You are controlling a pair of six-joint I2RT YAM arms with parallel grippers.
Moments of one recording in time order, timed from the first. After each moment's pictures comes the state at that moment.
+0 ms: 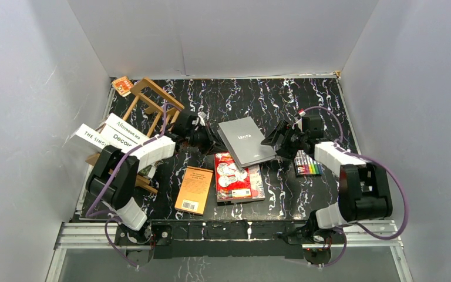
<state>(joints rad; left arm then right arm) -0.50 1.64 0.95 -0.04 0.58 -1.05 0.14 1.41 0.72 -0.13 -0.52 0.68</state>
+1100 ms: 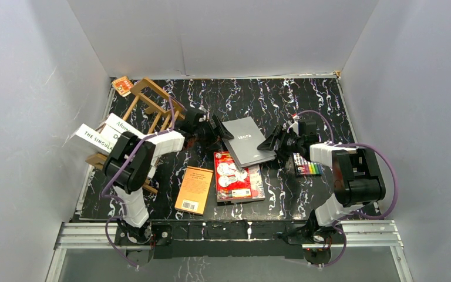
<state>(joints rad) -0.51 1.83 1.05 0.03 0.35 -0.99 0.14 1.59 0.66 0.11 -0.68 0.64</state>
